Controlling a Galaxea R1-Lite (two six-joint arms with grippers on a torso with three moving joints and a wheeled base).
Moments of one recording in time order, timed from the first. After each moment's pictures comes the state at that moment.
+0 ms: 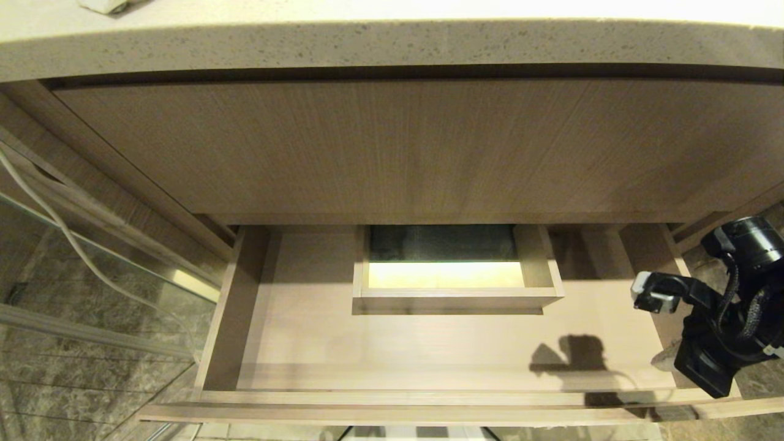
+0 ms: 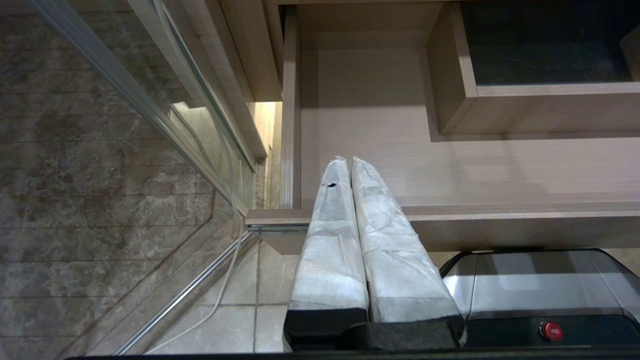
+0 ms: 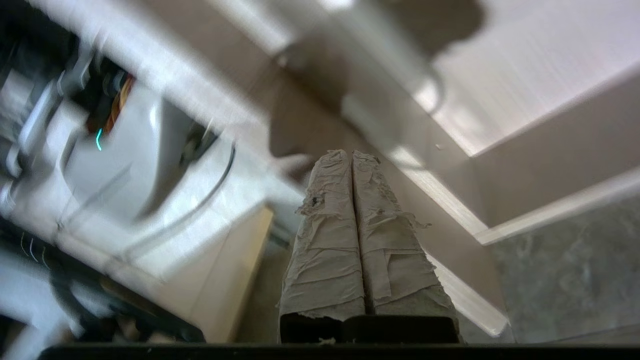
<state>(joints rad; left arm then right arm) 0.00 0.00 0.00 0.00 0.00 0.00 -0.02 1.59 -0.83 0.40 0.12 -0.77</state>
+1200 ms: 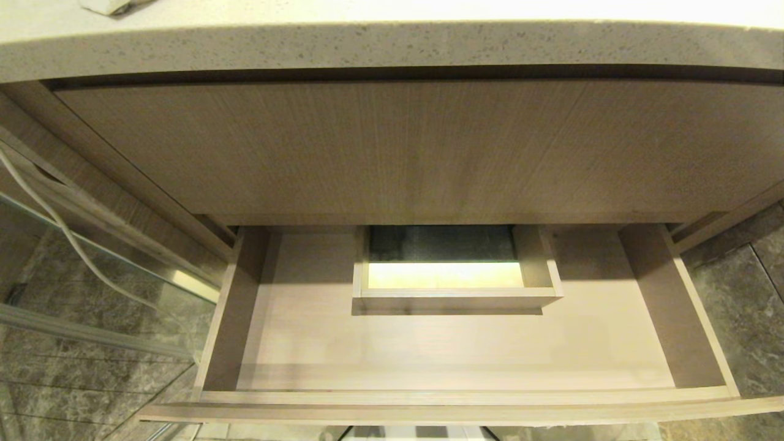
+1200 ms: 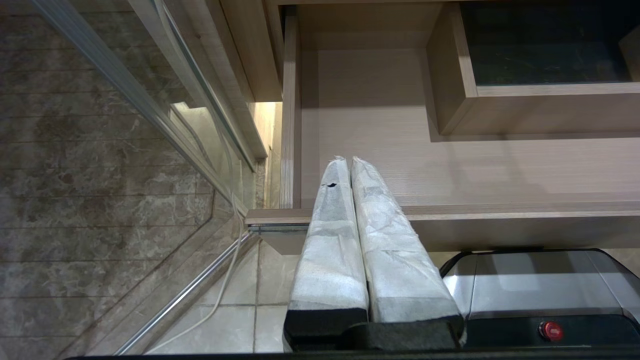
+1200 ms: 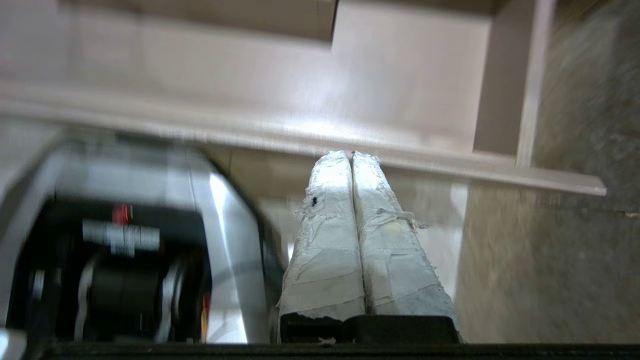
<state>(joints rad) 0.00 0.00 0.00 0.00 0.00 0.00 0.00 0.31 -0.16 0.17 0.08 -0.14</state>
